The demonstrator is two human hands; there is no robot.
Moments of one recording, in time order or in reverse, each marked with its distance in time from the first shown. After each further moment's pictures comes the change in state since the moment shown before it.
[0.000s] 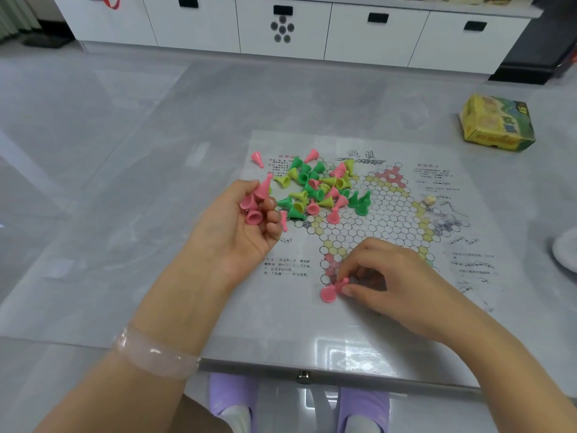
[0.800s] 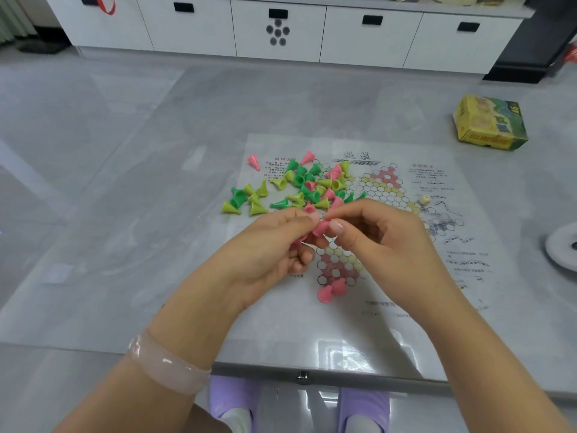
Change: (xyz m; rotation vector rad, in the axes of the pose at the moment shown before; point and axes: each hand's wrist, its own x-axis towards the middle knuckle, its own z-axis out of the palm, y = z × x) left_hand -0.014 -0.023 0.017 0.611 -0.248 0.044; right_hand 0.019 -0.033 -0.005 0.481 0.378 -0.016
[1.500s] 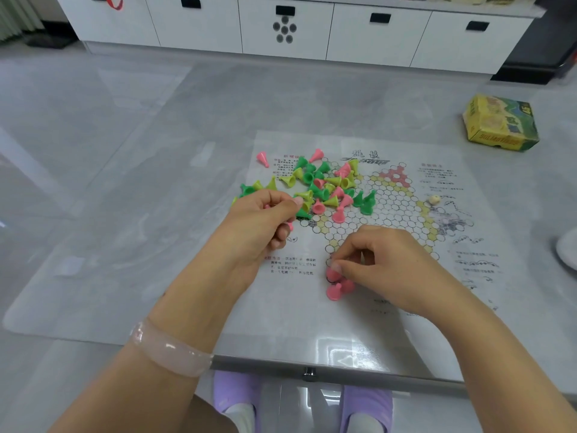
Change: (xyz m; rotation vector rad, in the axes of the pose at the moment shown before) left_hand 0.008 0.002 -0.022 -0.011 0.298 0.090; right_hand 0.001 0.007 -0.001 -0.454 -0.300 0.249
